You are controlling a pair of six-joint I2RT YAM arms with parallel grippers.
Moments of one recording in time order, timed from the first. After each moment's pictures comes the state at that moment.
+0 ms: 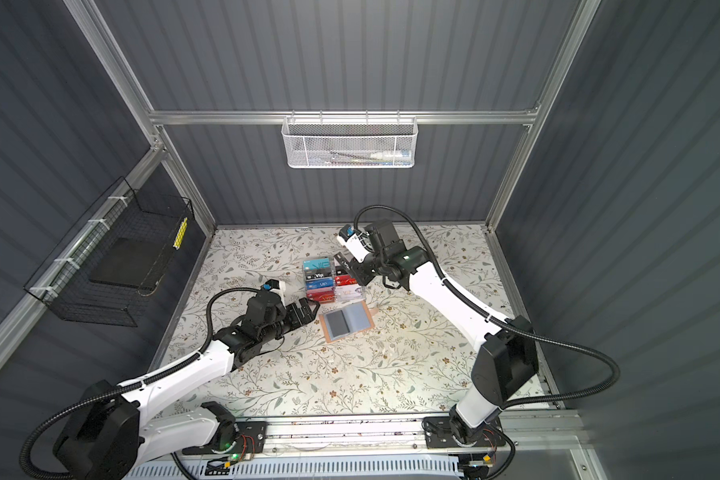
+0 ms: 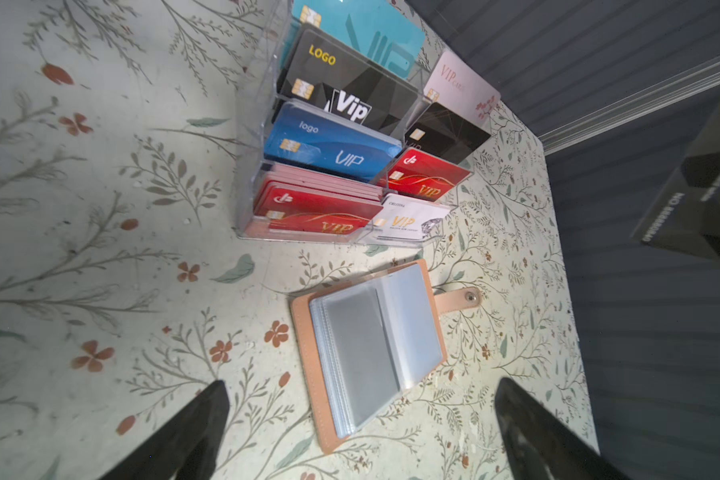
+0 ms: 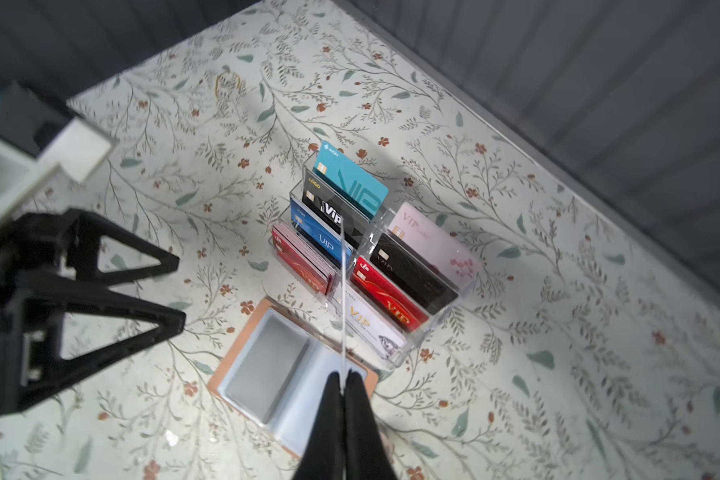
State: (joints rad) left arm -0.58 1.17 0.59 -0.03 0.02 -0.82; right arm 0.60 1.65 1.51 -0.60 -0.21 -0.28
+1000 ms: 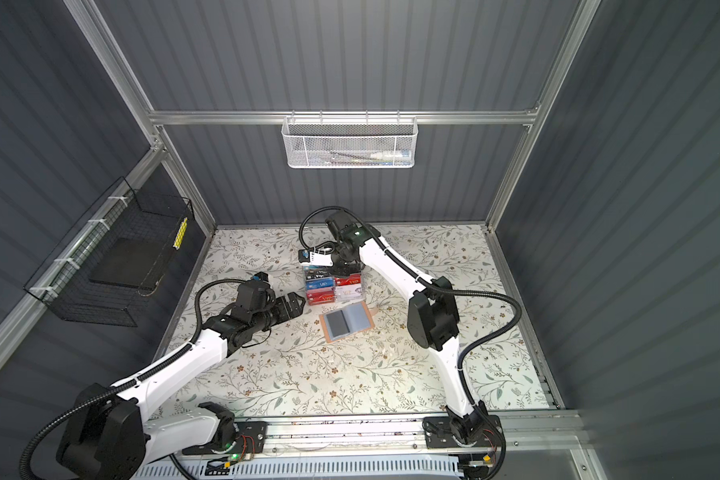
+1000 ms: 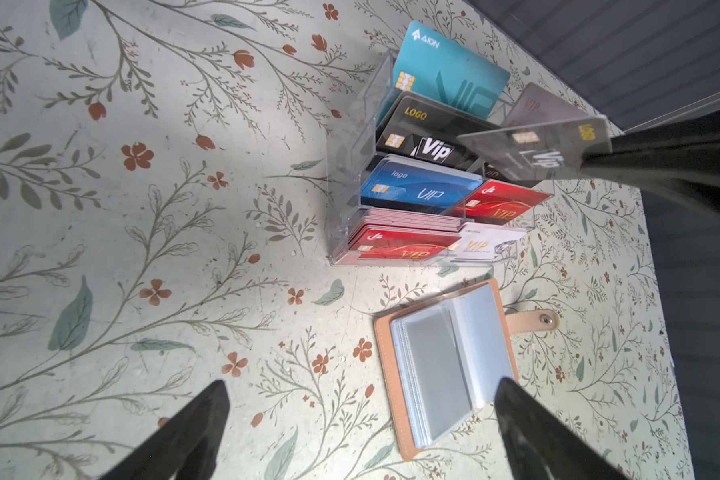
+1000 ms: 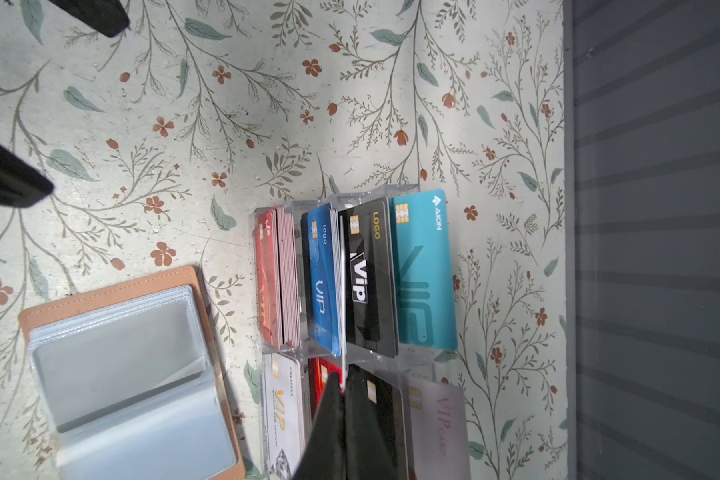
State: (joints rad) left arm -0.44 1.19 0.69 -0.23 0.04 -0.67; right arm 0.65 2.23 2.16 -0.93 -0.29 -1.02
